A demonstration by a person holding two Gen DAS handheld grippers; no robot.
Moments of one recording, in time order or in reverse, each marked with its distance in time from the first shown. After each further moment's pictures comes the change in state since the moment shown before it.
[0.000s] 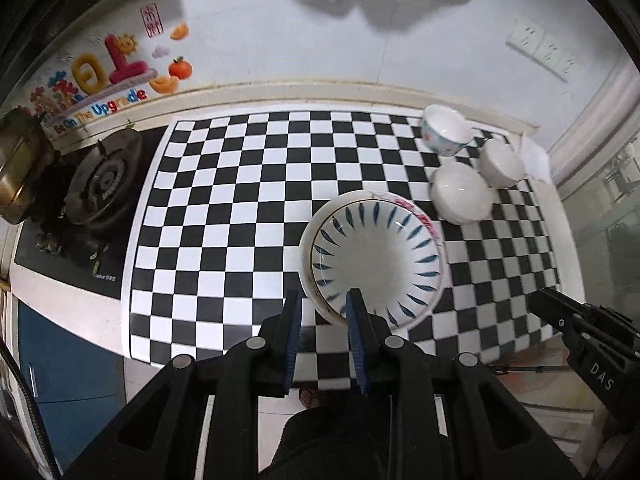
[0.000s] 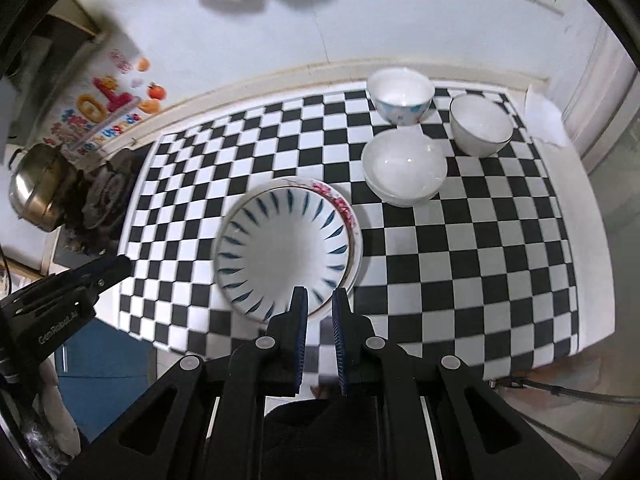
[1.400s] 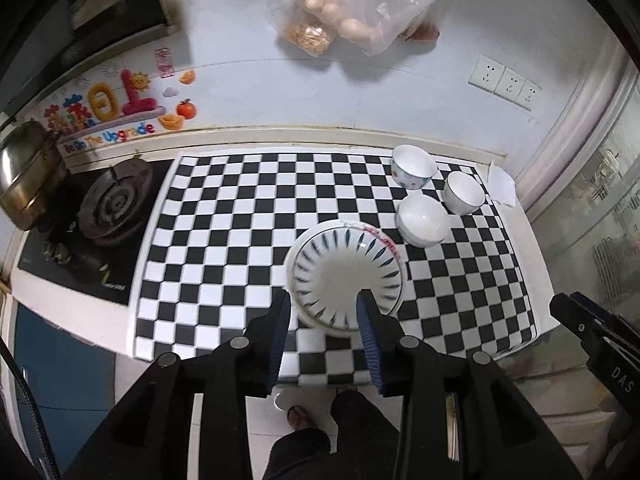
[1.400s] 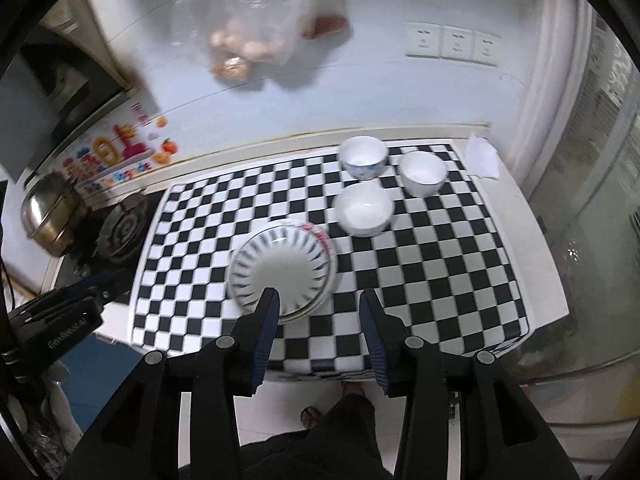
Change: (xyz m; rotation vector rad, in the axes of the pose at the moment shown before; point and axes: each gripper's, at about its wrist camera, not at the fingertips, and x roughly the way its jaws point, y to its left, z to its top) left arm -0.063 -0.021 -0.017 -0.005 -0.155 -0.042; right arm -0.135 0.001 -0.058 0.057 -0.217 -0.093
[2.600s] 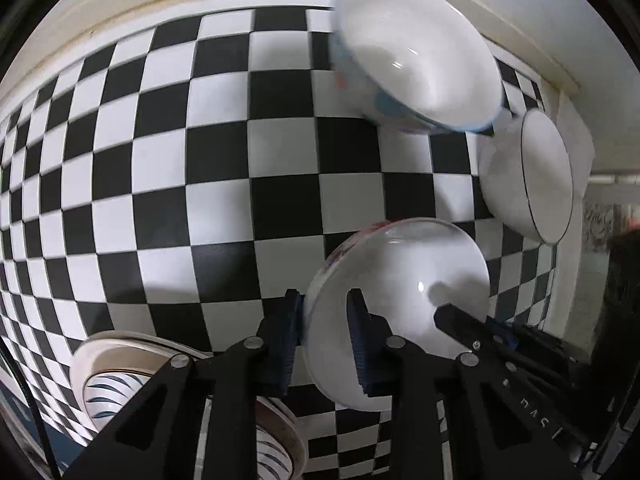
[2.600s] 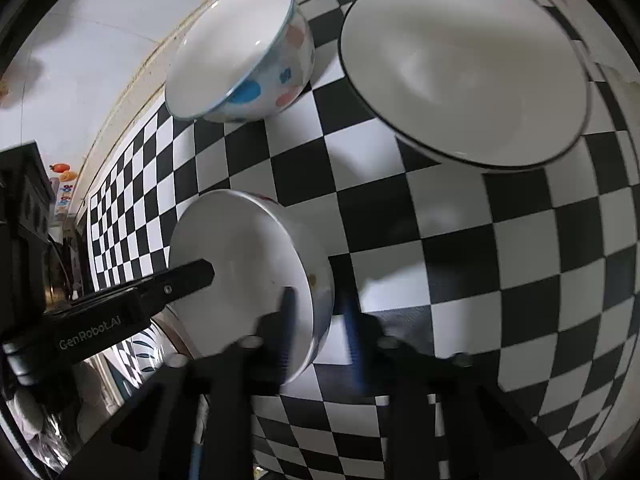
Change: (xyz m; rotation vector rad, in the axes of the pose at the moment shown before) left arm 0.385 -0.135 0.129 0.005 0.628 -0.092; right arm 0.432 -0.176 0.137 0.224 0.601 0.235
